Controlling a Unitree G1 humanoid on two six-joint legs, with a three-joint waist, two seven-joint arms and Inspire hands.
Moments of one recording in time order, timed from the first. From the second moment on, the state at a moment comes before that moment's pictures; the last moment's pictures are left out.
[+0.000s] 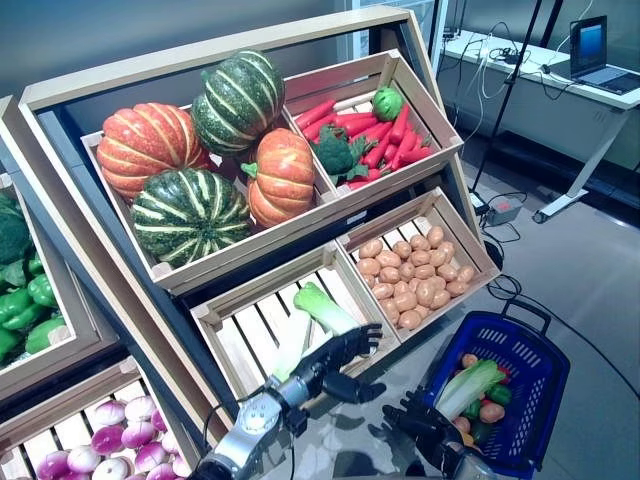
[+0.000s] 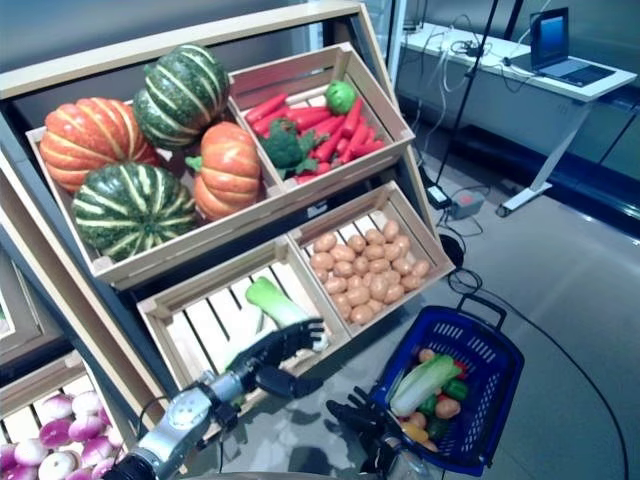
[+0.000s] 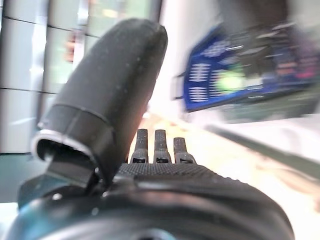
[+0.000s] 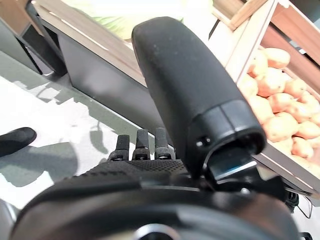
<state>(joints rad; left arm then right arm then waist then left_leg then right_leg) -0.03 0.37 -0.52 0.37 -0.43 -0.36 -0.33 0.01 -0.16 0.28 1.05 0.84 -0.13 0.19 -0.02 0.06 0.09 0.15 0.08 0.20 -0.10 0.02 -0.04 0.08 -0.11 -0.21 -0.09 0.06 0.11</state>
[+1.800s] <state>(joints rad) -0.61 0.38 -0.36 0.88 -0.10 -0.07 0.82 -0.21 -0.25 0.33 0.70 1.16 -0.15 0.01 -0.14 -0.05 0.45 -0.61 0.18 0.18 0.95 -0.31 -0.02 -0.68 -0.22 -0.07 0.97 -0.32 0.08</state>
